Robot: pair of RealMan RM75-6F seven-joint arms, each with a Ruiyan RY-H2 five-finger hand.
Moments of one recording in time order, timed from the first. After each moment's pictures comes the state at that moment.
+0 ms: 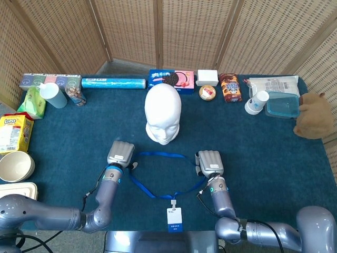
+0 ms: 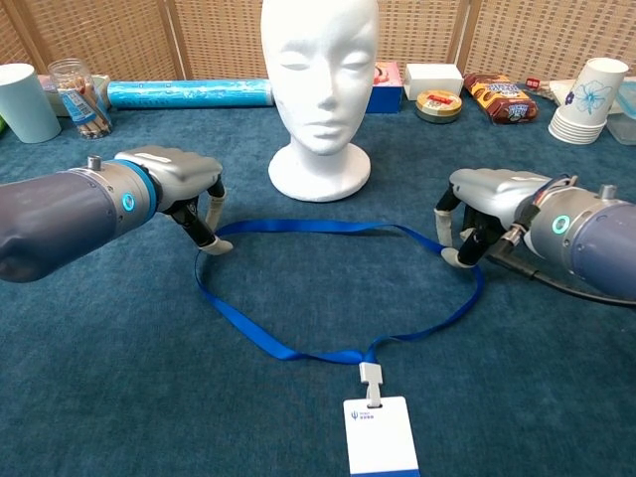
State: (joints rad) left arm -0.99 -1.74 -0.19 -1.57 0.35 1.23 1.06; right arm 0.77 -1.73 0.23 -1.63 -0.52 1.21 -0.81
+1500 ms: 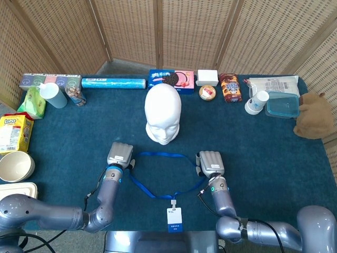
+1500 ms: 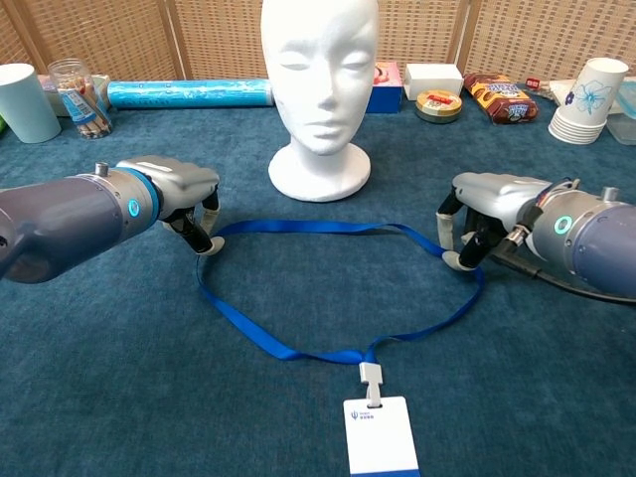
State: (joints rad) left arm -1.00 -1.76 -0.20 -1.55 0.28 1.22 1.11; right arm 0.78 -1.72 0.23 -1.62 -0.50 1.19 -0.78
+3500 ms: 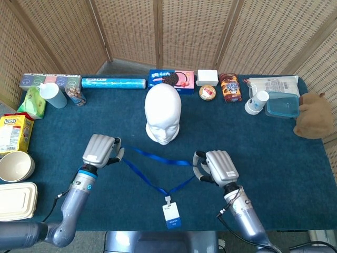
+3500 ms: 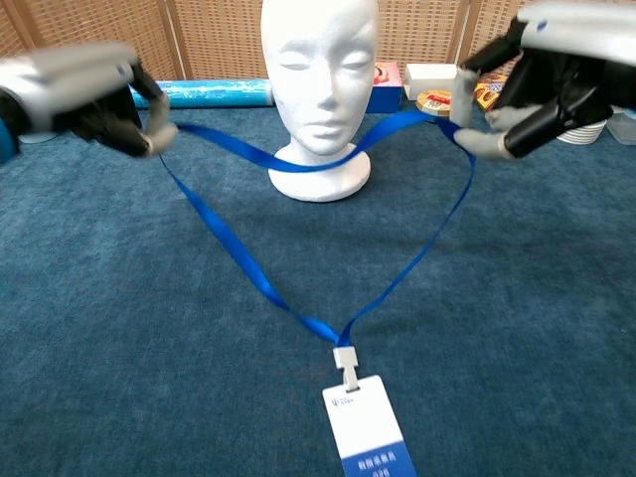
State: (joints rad) left arm -0.73 -1.45 -0.11 -1.83 1.00 1.35 0.57; right arm 0.59 -1.36 0.19 -2.16 -1.03 1.29 -0.44
